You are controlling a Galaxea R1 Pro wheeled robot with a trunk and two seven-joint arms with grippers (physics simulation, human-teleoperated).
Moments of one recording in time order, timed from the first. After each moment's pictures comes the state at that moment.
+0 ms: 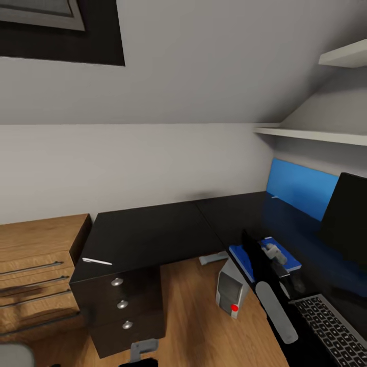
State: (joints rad) left arm -0.09 -0.17 -0.17 -0.96 0.21 0.42 0.41; right arm -0.38 -0.07 0.17 -1.33 -0.91 -0.16 -0.34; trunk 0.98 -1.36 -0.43
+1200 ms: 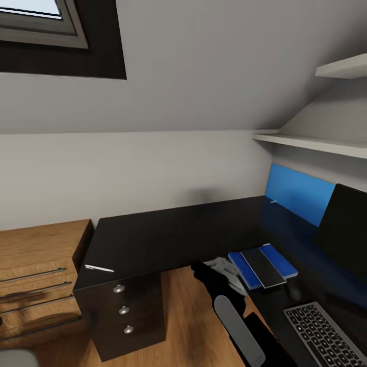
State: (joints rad) left arm -0.09 -0.04 -0.16 -0.31 0.22 -0.30 0.40; right arm -0.37 0.04 0.53 -1.44 -0.92 0.29 -0.76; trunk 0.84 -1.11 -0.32
